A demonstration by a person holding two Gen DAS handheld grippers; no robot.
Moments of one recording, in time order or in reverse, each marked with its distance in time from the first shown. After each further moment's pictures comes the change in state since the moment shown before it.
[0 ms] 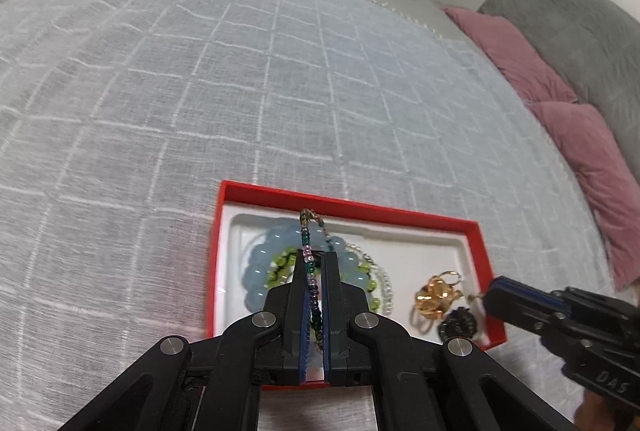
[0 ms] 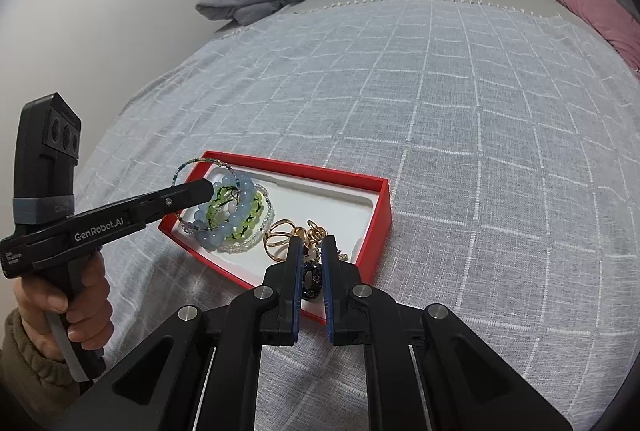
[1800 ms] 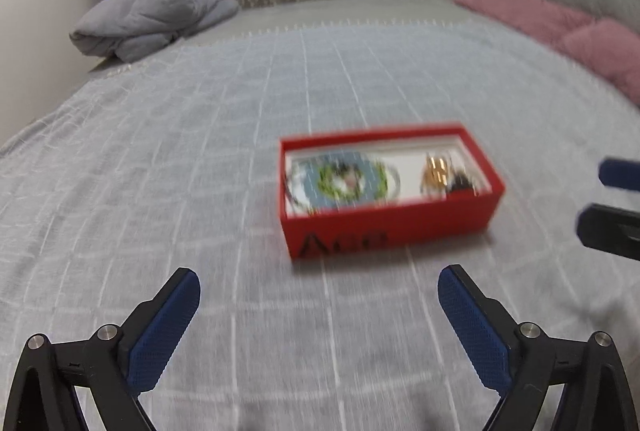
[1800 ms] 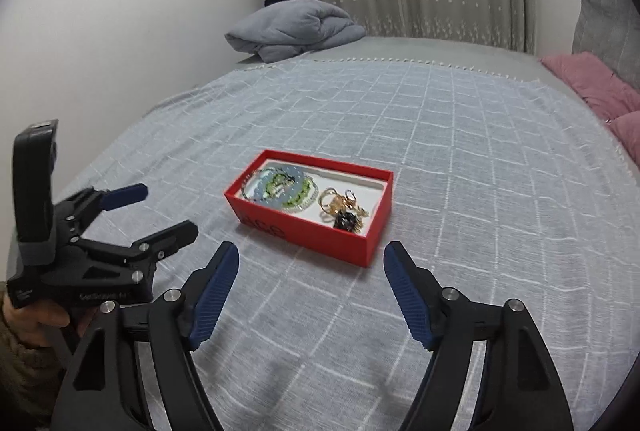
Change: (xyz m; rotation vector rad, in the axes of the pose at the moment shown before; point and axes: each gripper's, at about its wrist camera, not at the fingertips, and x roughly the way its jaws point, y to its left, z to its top) left arm -0.092 -0.055 -0.102 0.308 -0.145 0.334; right arm -0.100 0.059 -0.075 -0.141 -0.187 -0.086
